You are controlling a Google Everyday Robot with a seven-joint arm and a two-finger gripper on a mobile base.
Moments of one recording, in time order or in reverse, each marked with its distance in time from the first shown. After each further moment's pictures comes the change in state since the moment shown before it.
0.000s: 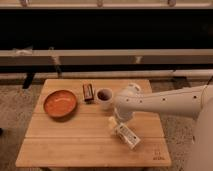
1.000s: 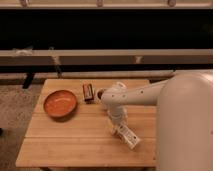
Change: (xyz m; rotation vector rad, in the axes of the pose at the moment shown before) arm -0.002 0.013 0.031 0.067 0.209 -0.128
